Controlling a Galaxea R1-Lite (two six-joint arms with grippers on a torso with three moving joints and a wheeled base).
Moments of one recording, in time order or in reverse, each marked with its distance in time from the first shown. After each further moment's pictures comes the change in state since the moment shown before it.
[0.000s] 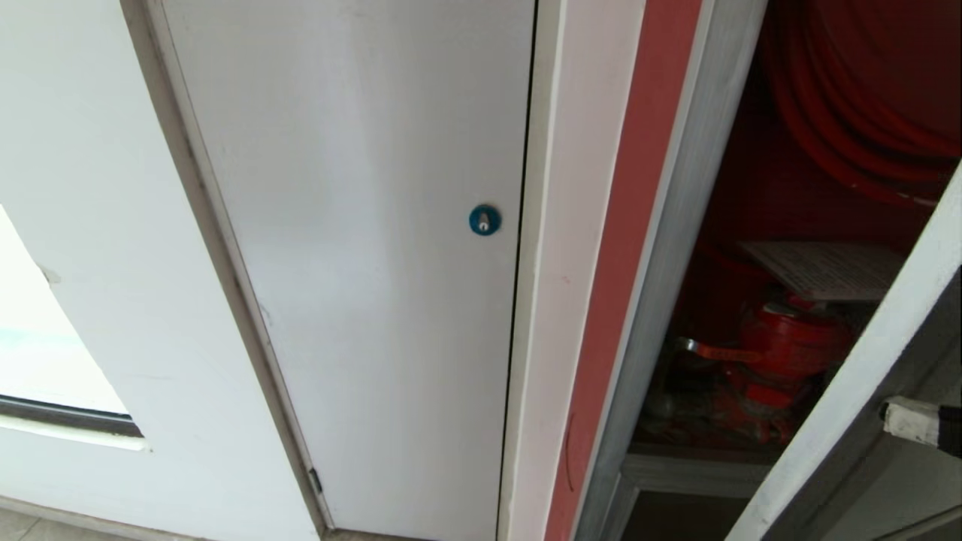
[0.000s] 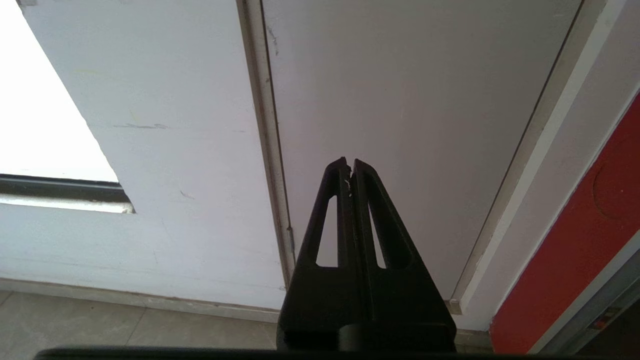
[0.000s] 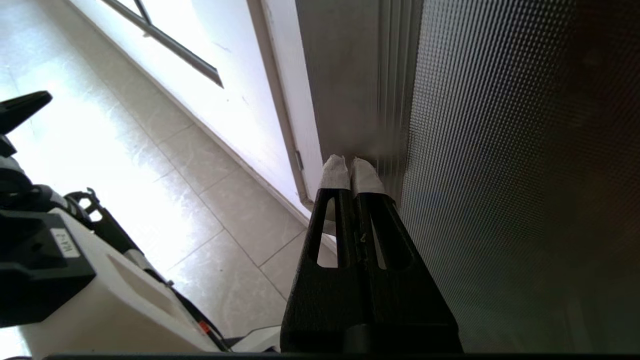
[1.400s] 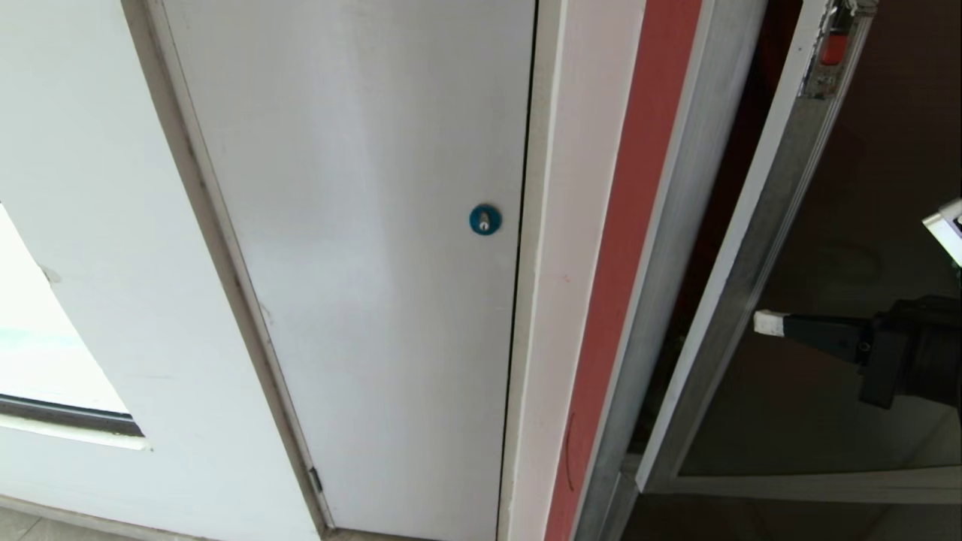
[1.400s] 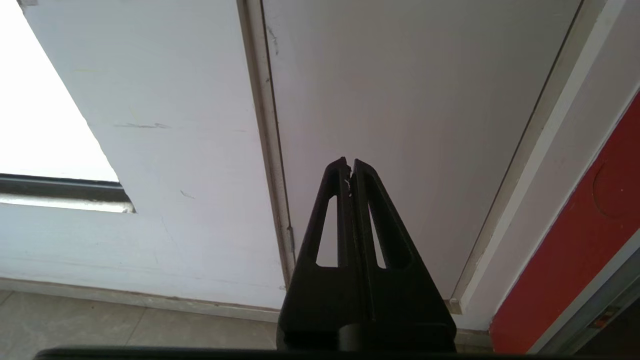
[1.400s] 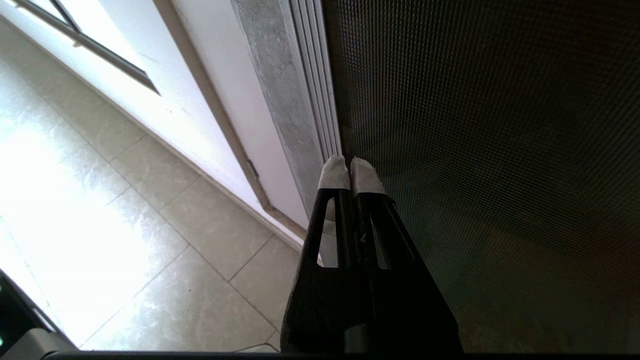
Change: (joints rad) left arm 0.000 0.000 0.000 0.000 0.000 0.000; right arm 0.000 0.408 -0.049 -0.298 -0.133 0.005
